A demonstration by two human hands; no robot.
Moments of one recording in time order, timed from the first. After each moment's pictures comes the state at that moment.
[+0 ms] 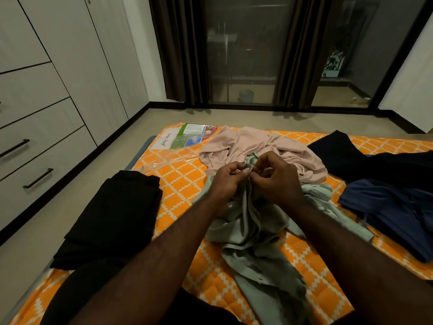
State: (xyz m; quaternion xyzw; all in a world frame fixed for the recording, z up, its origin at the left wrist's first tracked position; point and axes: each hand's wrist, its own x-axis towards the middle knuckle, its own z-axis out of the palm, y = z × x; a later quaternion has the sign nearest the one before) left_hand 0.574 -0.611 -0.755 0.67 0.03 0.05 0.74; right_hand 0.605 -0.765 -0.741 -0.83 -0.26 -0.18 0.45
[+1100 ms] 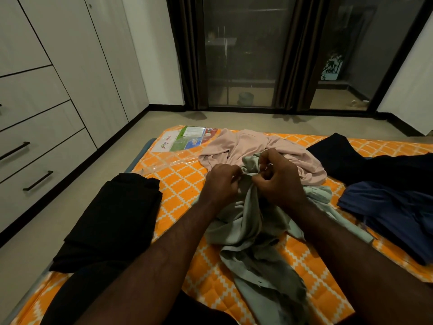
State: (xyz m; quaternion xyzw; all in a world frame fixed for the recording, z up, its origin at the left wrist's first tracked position) left_hand 0.589 -0.589 -0.770 0.93 -0.05 0.25 0.26; right_hand 0.606 -0.770 -0.732 -0.83 -0.31 -0.22 0.41
